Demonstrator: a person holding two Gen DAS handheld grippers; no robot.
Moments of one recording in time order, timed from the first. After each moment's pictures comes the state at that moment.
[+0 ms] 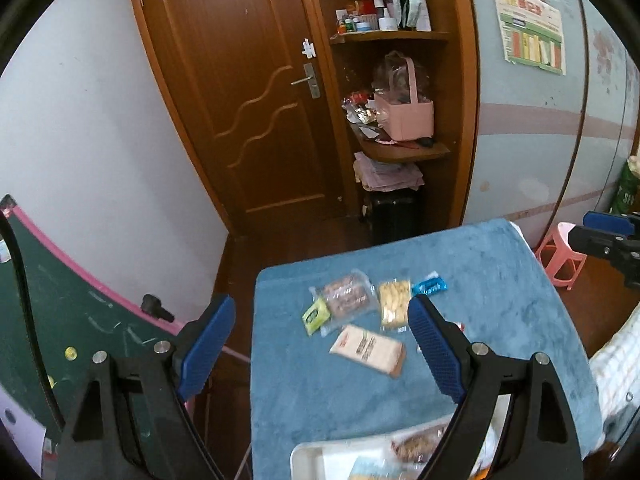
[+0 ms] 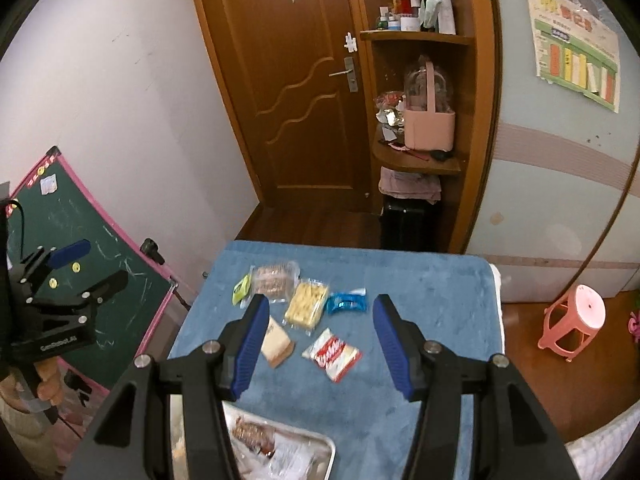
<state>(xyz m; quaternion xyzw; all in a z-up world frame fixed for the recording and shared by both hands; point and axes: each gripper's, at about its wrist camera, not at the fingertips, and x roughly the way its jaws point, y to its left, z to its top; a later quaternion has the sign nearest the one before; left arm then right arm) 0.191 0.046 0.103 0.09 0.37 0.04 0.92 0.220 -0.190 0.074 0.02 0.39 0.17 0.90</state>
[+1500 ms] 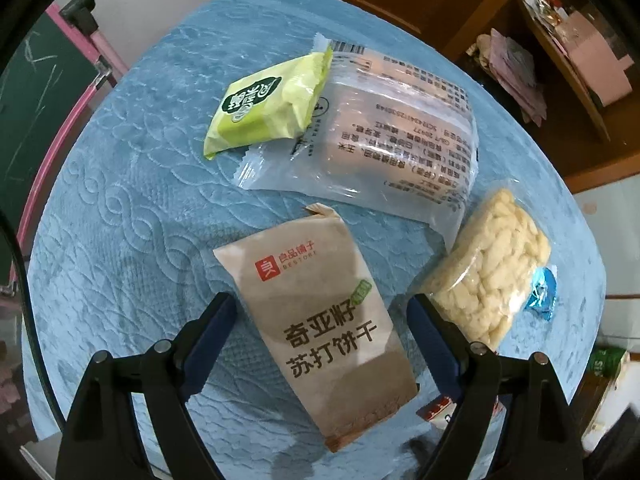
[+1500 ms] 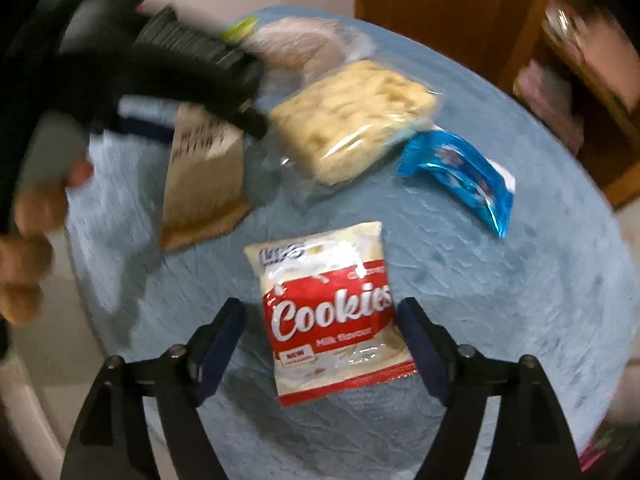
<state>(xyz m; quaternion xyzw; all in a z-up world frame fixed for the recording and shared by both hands) 0.339 0.078 -0.247 -0.26 0.61 0.18 0.73 0.302 -0.094 -0.231 -0.25 0.55 0.33 0.73</state>
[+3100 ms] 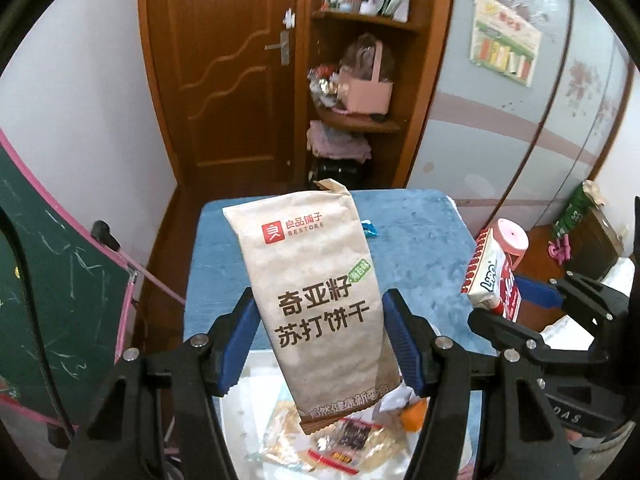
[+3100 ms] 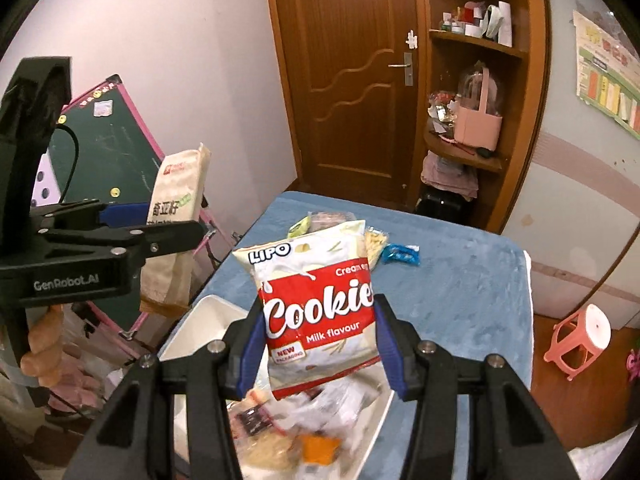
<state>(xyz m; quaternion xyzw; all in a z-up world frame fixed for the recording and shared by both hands) 0.056 0.031 0.089 -0.01 0.41 -0.04 0.91 0.080 -0.135 0.033 -0.04 0.38 0.23 0.89</state>
